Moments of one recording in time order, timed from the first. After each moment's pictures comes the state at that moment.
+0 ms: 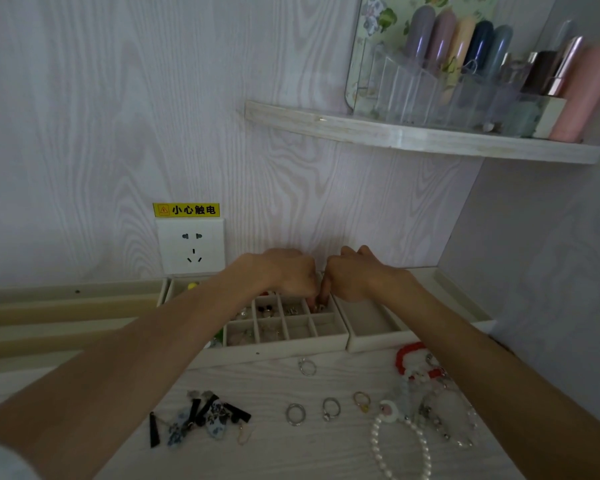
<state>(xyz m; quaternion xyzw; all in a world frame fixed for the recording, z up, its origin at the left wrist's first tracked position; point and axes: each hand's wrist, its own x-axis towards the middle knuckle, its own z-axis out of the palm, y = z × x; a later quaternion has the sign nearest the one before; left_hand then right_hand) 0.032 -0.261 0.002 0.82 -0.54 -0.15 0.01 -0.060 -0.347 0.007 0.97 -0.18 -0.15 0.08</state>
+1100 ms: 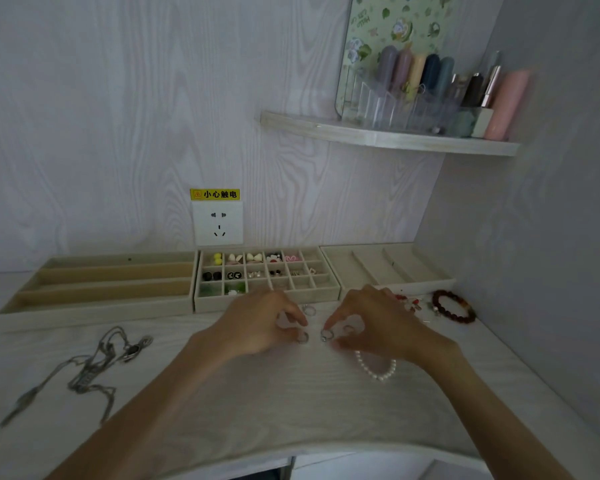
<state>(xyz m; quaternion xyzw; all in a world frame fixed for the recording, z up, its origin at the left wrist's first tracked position) -0.050 -0.113 -0.038 0.80 -0.56 -0.09 0.20 -0.203 -0.265 -0.021 0.99 -0.13 0.06 -0.08</state>
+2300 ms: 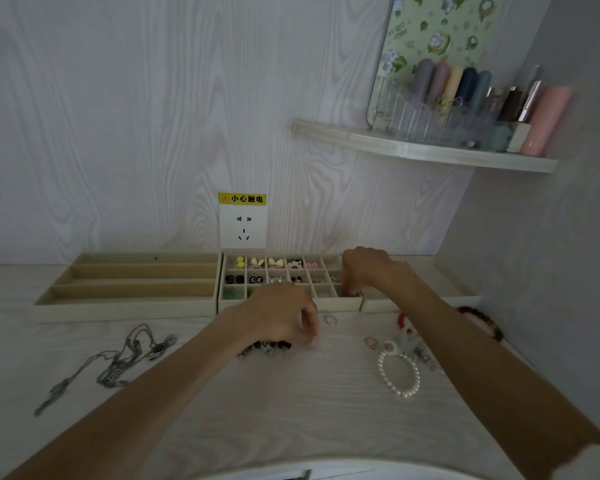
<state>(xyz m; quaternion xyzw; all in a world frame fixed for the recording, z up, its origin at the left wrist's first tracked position) -0.038 -0.115 -0.016 0.78 -0.61 -0.09 0.13 -0.085 -0.296 0.011 0.95 -0.27 -0.10 0.08</state>
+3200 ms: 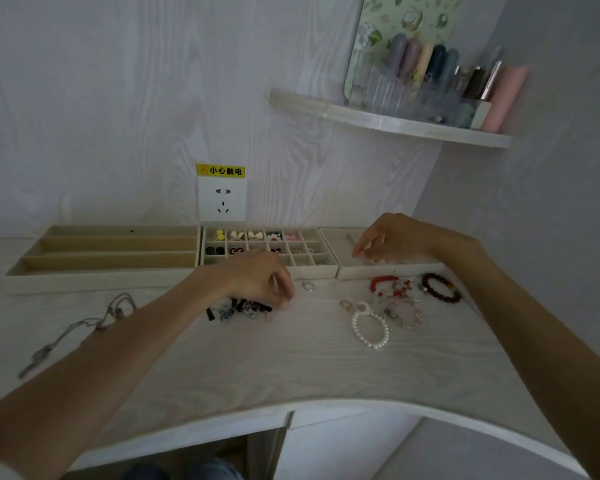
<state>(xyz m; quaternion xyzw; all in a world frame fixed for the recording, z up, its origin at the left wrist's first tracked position) -0.024 -0.111 -0.018 0.76 -0.61 -0.17 0.15 -0.188 -0.291 0.066 0.96 -0.20 -0.04 -0.16</state>
